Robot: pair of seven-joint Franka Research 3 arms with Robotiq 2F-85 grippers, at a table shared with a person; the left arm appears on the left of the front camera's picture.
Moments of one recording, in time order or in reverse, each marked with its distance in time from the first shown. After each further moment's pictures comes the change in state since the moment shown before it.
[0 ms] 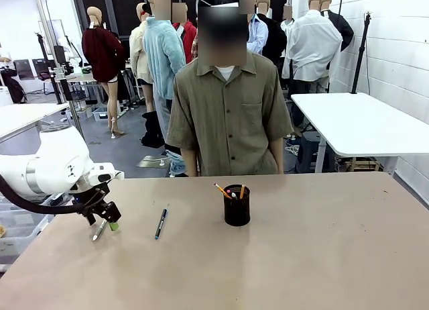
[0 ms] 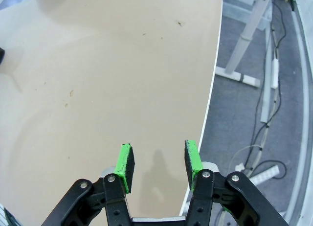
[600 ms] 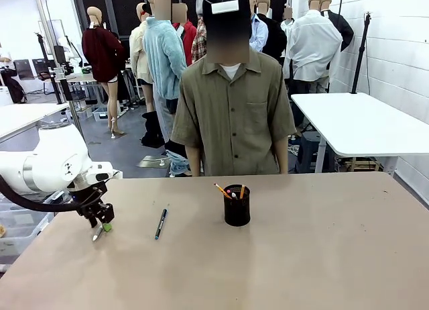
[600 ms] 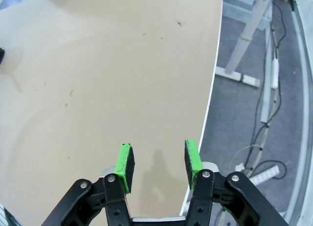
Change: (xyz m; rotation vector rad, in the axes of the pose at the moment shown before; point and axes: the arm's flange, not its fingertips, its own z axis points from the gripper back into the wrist) left arm -0.001 0.006 0.006 0.019 0.022 -0.023; right arm 0.000 0.000 0.000 0.000 0.000 0.000
